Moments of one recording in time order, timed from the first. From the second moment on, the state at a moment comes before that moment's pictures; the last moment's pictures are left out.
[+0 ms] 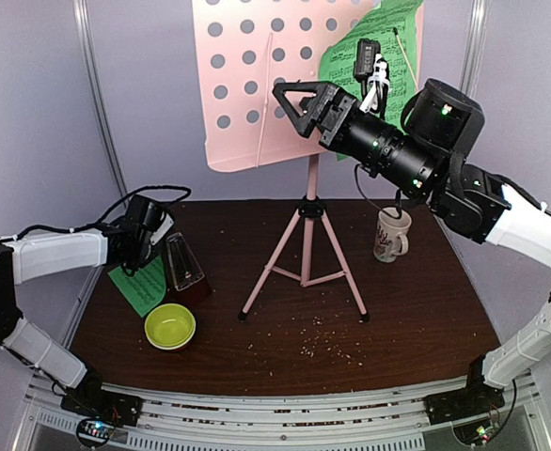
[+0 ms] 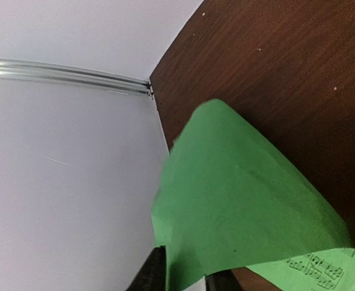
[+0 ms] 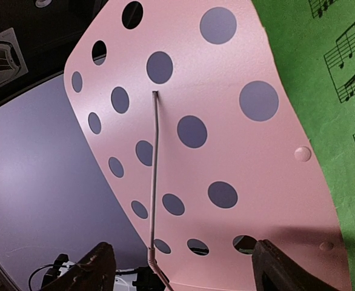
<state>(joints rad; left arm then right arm) -0.44 1.44 0.91 -0.26 -0.76 0.57 1.09 1.41 1.57 0.11 0.21 0.44</state>
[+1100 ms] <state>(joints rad) -0.44 0.94 1.24 -0.29 -0.20 0.16 1.09 1.16 1.41 0.00 0.26 0.39</state>
